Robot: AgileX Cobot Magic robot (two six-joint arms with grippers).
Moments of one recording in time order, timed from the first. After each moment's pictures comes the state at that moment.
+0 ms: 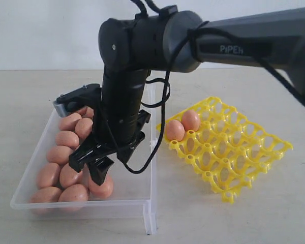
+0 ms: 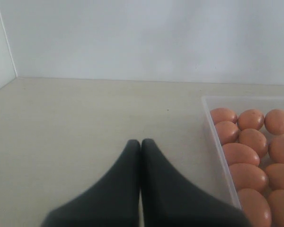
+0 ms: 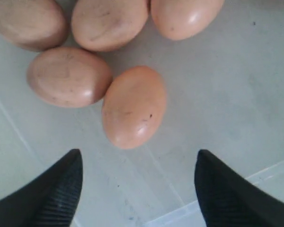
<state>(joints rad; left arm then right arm) 0.13 0.00 0.00 -0.03 0.23 0.02 0.82 2.13 -1.73 0.26 1.13 -0.24</state>
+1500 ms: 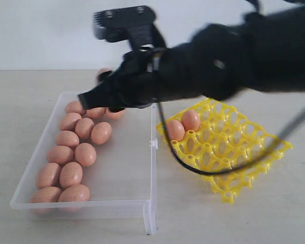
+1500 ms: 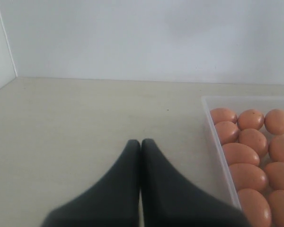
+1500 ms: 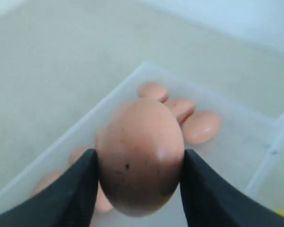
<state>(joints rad) 0.13 0.00 0.00 -0.03 0.23 0.02 0.81 1.60 -1.05 0.25 0.02 -0.09</state>
